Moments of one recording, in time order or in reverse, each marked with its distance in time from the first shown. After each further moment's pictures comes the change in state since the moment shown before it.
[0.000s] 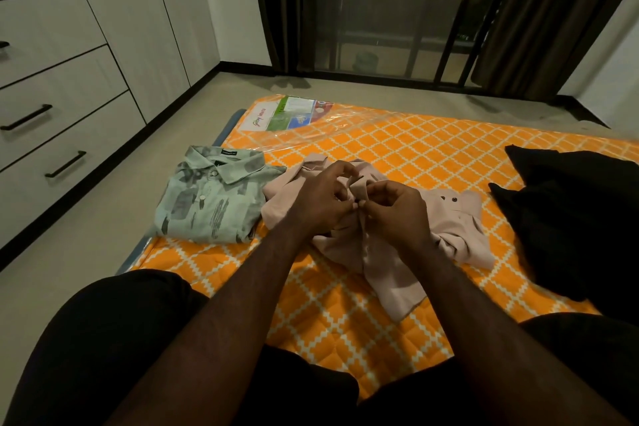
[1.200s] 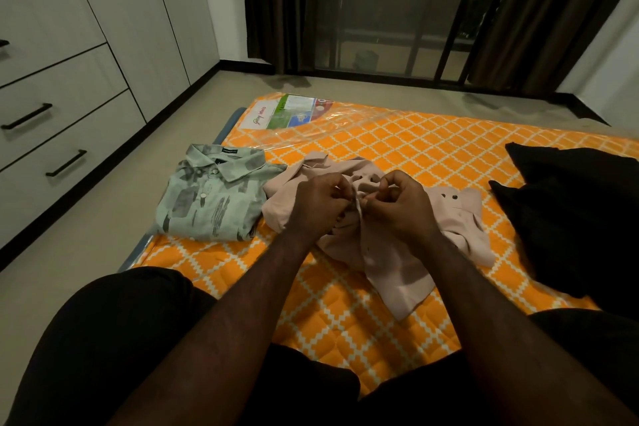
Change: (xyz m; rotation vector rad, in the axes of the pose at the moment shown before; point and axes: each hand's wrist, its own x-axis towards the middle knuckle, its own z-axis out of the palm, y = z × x) left_hand -0.007 -0.010 0.014 -0.039 0.198 -0.048; right_hand 0.006 0.004 -0.014 0.058 -0.141 -0.022
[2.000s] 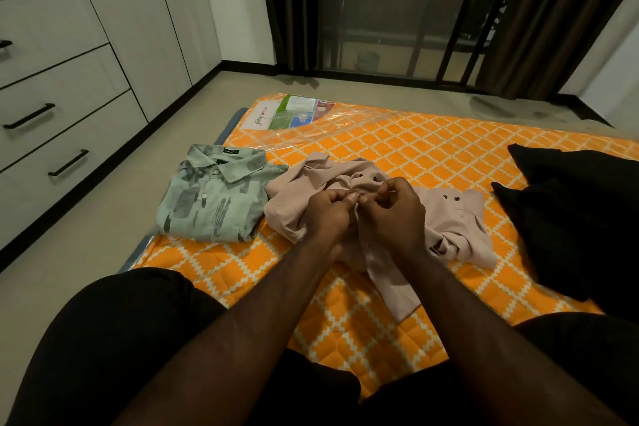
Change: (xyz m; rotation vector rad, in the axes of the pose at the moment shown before) left_hand -0.013 0.016 0.030 -0.574 0.103 -0.585; right_hand -0.011 -0.004 0.031 -0.121 0.316 0.015
